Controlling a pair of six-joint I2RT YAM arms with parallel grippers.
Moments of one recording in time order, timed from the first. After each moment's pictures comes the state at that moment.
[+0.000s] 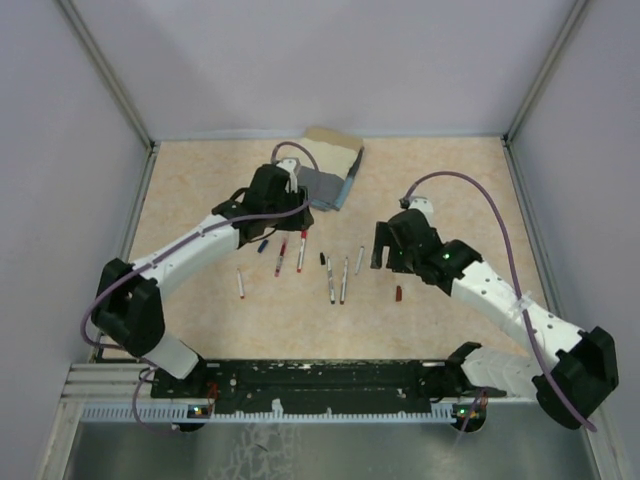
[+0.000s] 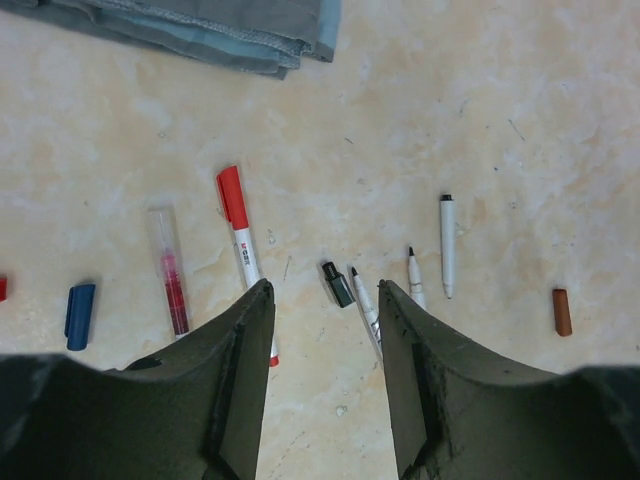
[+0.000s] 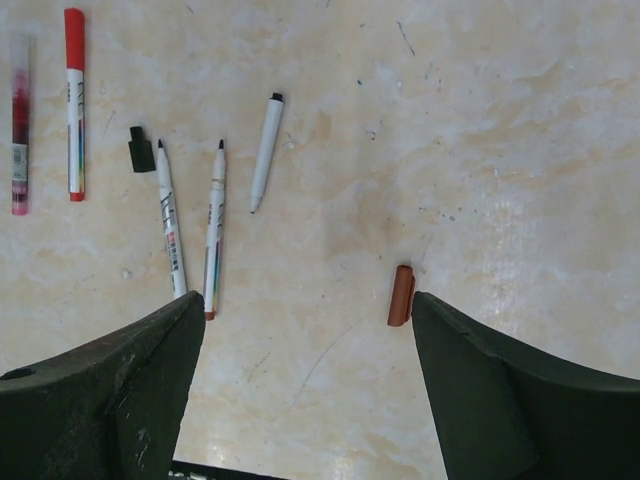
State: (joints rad) left arm -0.61 1.60 1.21 -0.32 -0.04 -0.41; right arm 0.66 1.07 0.90 -0.66 0.31 0.61
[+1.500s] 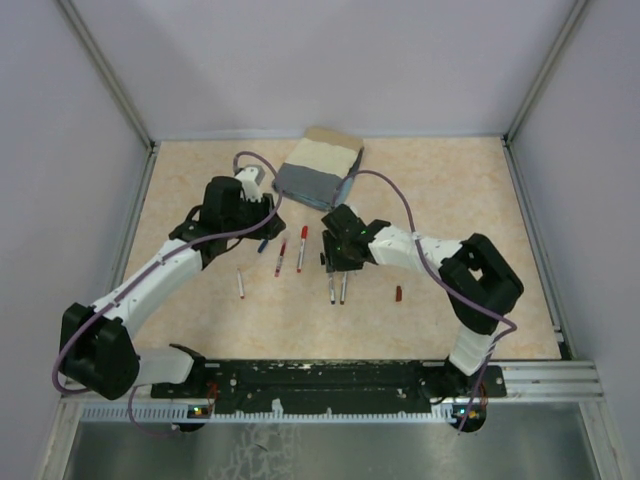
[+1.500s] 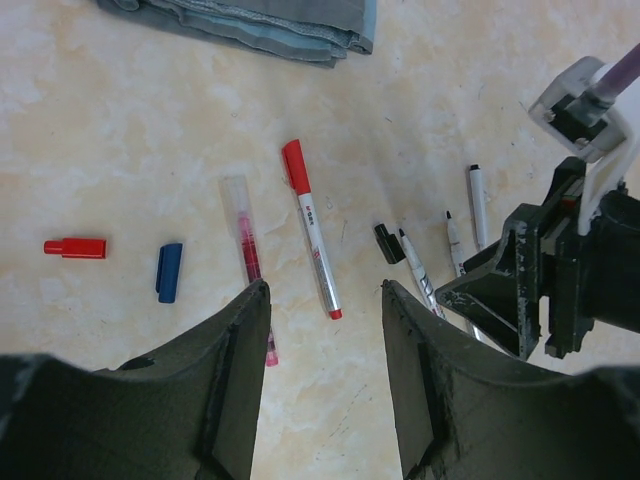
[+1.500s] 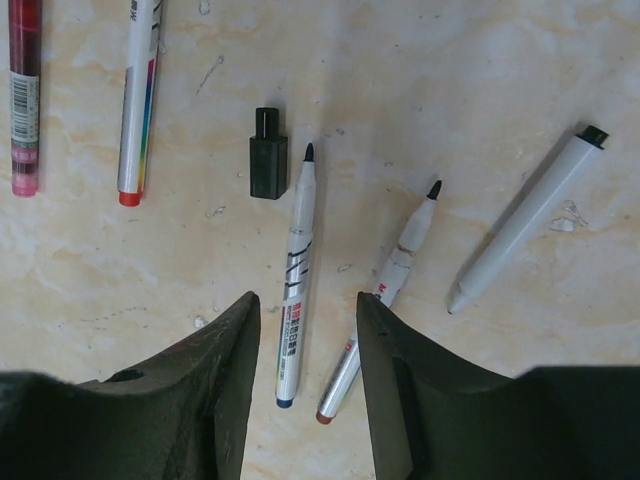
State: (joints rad) left arm -0.44 1.30 0.96 -0.24 0.13 -0.28; right arm 0.77 1.72 1.12 -0.43 0.08 0.59
